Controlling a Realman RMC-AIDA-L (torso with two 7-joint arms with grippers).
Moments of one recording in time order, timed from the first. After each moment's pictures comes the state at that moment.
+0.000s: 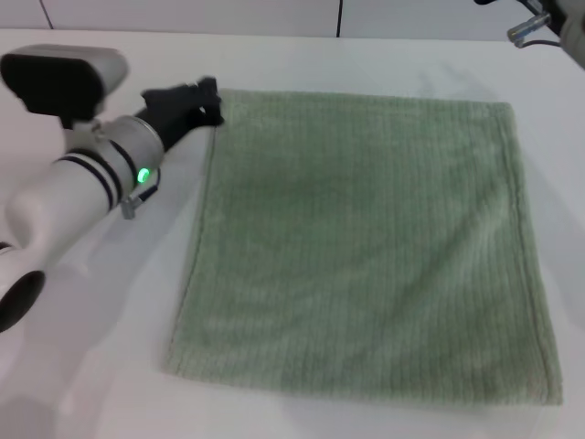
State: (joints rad) left arm -0.50 -2.06 1.94 0.62 -0.22 0.37 -0.47; right arm 0.22 2.08 1.35 1.45 -2.08 0.04 -1.13
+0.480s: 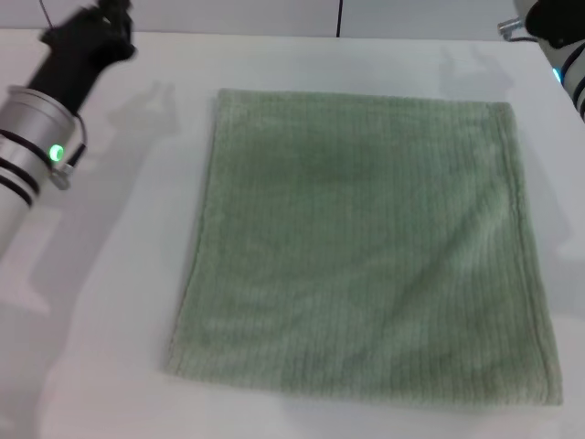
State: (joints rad) left arm -0.43 -2.06 1.81 0.52 -0.22 0.80 -0.46; right arm 0.45 2.07 1.25 1.01 -2.06 -0.40 -0.97
